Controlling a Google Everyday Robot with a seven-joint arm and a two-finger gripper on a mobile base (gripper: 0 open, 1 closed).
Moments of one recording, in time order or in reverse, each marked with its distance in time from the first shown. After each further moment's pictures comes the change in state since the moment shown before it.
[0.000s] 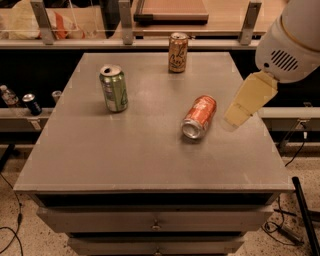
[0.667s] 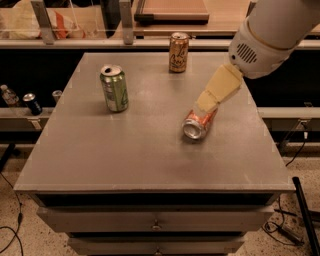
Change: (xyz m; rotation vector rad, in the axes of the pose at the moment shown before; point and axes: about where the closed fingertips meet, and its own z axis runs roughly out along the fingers) arm -0.029 -0.006 0.034 -0.051 0.029 0.227
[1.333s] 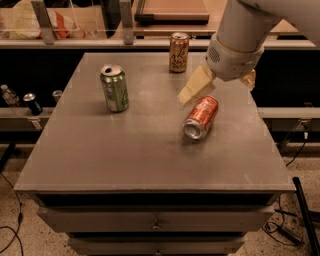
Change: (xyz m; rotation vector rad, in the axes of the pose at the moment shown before) arm -0.020 -0.008 0.053 -0.020 0.158 0.307
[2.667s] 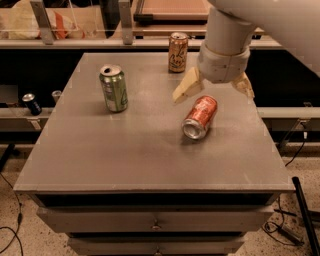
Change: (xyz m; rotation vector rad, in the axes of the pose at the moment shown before) arm -0.005 -0.002 0.021 0.074 0.089 0.315
